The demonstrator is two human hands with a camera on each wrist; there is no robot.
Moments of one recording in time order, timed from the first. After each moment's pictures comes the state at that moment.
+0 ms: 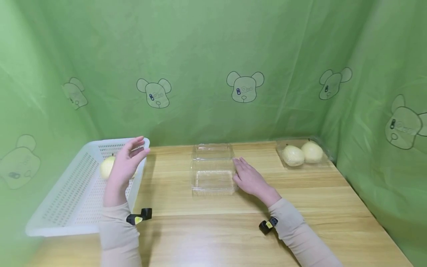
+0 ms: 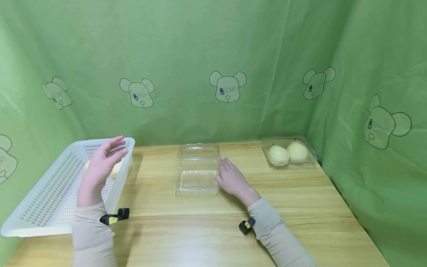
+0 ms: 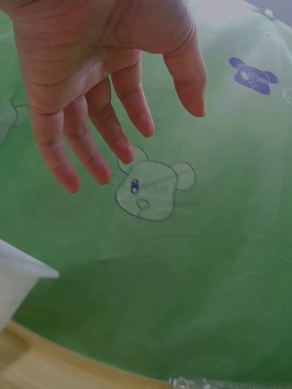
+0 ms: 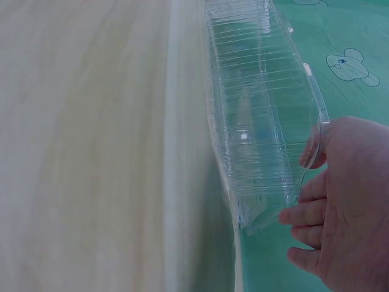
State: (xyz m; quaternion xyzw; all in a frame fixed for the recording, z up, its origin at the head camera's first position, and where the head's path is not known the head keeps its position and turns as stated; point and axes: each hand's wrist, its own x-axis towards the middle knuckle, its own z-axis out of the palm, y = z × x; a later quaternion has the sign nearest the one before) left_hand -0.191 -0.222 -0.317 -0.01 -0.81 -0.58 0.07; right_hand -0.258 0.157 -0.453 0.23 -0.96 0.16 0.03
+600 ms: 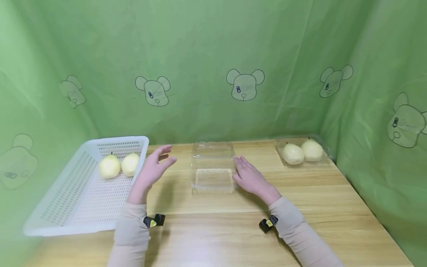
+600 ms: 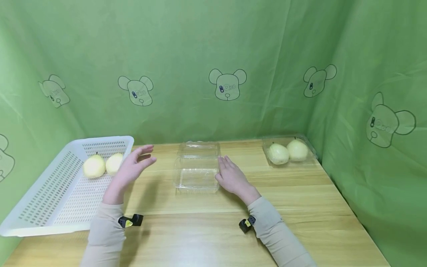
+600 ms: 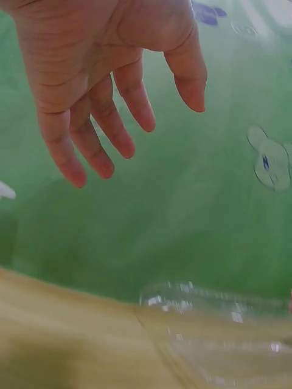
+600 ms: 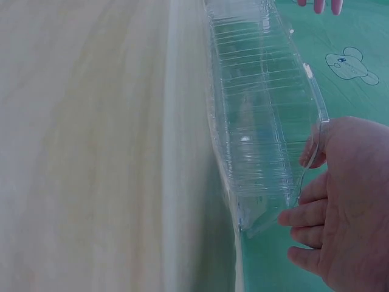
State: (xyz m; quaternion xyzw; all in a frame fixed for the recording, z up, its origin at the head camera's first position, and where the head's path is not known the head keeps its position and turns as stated) left_hand -0.215 -0.175 -0.359 -0.06 -0.85 -0.52 0.01; right_hand -0.258 0.158 -0.453 0.23 -0.96 0.16 0.03
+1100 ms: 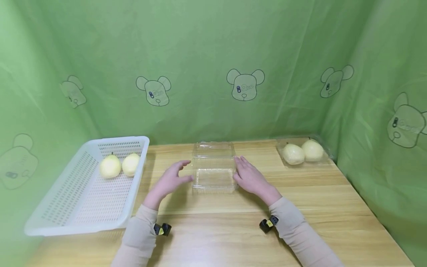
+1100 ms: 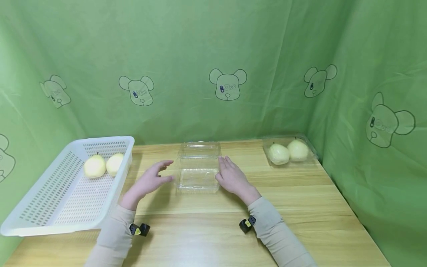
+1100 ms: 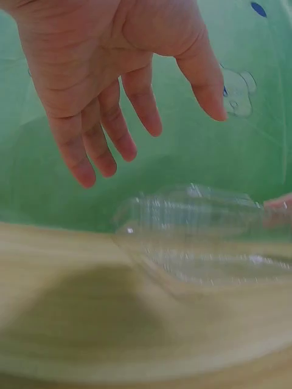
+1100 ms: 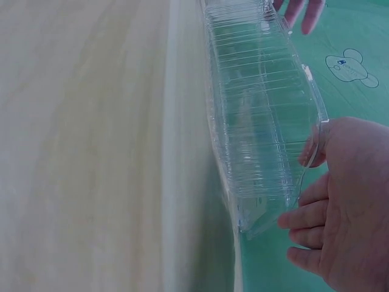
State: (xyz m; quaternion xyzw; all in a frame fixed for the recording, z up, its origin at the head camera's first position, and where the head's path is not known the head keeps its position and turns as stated) left_hand -0.215 -0.143 -0.403 -0.12 -0.89 -0.44 -0.05; right_hand -0.256 0.157 -0.451 0.22 -0.96 0.17 0.03
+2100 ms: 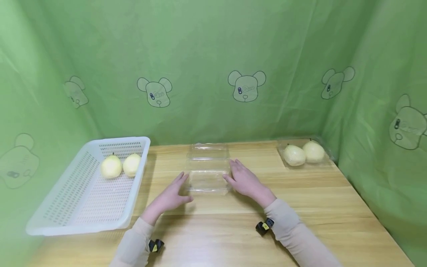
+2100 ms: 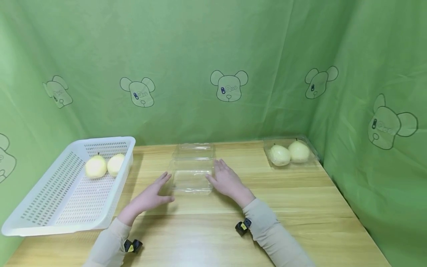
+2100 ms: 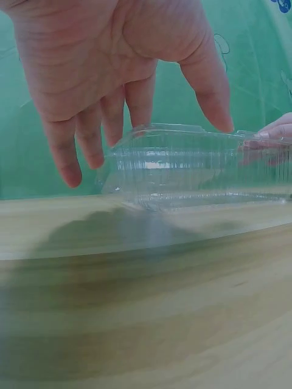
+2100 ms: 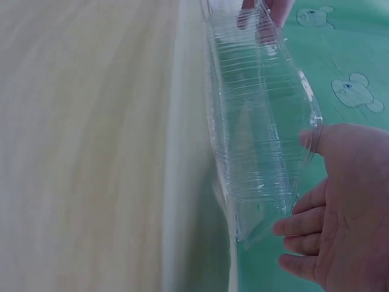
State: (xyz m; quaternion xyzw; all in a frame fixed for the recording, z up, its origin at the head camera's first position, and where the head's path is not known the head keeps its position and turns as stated) left_hand -0.184 -0.145 -0.428 -0.12 -0.92 -0.37 -0.11; right_hand -0.250 0.136 -0.447 0.22 -0.96 0.18 0.00
